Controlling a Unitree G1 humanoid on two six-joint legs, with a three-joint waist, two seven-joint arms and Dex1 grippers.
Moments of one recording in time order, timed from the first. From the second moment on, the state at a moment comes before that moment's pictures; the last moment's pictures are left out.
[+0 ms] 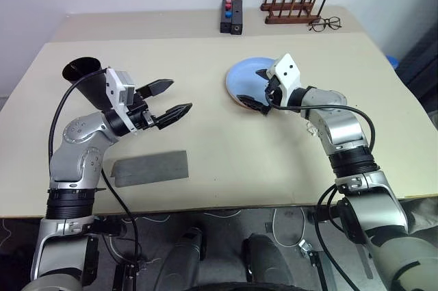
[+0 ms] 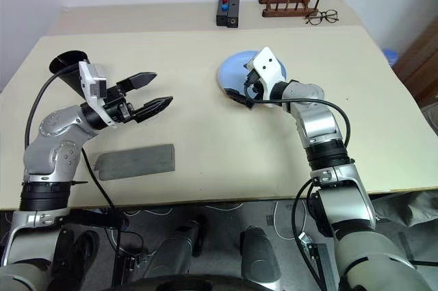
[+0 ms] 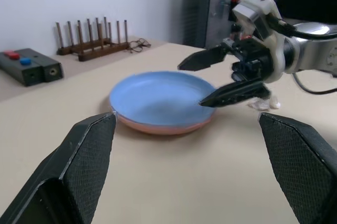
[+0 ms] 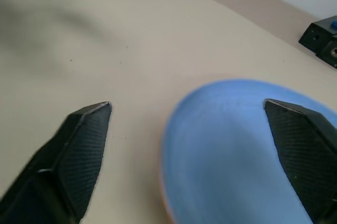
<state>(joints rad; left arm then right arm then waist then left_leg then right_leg) -0.46 0.55 0.14 0.00 -0.58 0.33 -1.00 -0.80 -0.44 0.07 0.37 0.17 0.30 0.80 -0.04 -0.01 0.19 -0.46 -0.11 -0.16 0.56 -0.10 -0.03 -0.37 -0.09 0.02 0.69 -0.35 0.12</state>
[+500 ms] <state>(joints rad) -0.46 0.58 0.08 -0.04 -0.66 0.47 -1.15 -0.47 -0.85 -0.06 0.16 0.25 0.65 0.92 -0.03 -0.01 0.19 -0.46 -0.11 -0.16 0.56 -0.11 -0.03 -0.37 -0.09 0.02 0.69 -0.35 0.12</state>
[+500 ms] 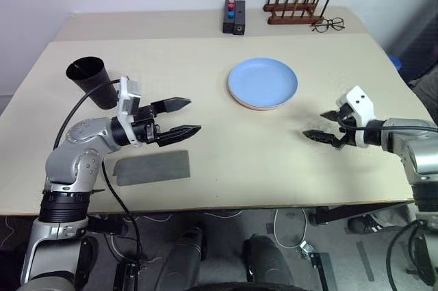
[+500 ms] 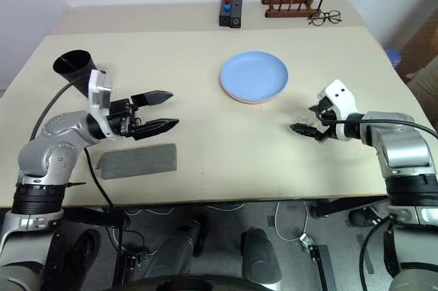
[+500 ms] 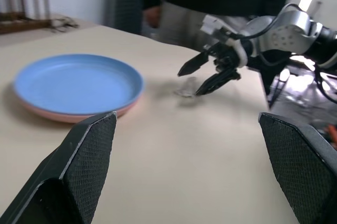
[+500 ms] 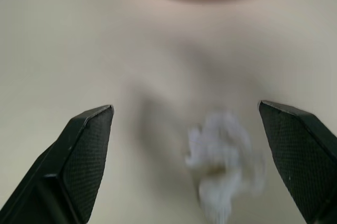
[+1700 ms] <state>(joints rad) -0.35 0.58 0.15 -0.13 -0.61 0.41 -0.94 -0.95 -0.39 0.03 0.84 0.11 0.12 0.73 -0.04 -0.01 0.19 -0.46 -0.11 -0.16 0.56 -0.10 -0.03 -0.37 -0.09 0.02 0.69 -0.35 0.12</state>
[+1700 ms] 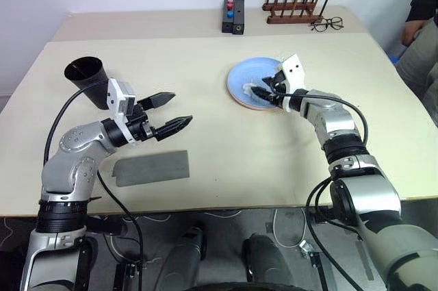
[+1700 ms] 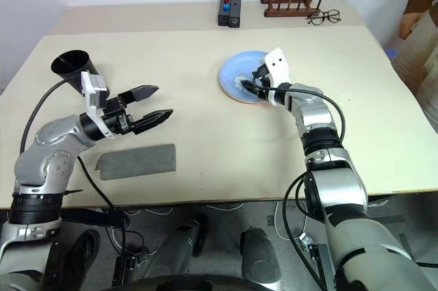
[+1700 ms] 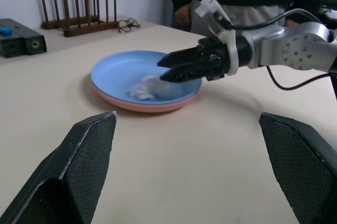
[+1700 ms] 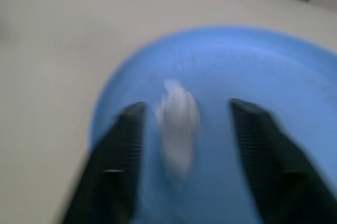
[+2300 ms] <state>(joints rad) -0.27 0.66 0.22 -0.10 -0.66 0.40 -1.11 -0.32 -0.73 -0.16 -0.21 0.65 0.48 1.16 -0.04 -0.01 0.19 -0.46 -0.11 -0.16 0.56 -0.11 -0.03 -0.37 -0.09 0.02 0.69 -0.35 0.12</state>
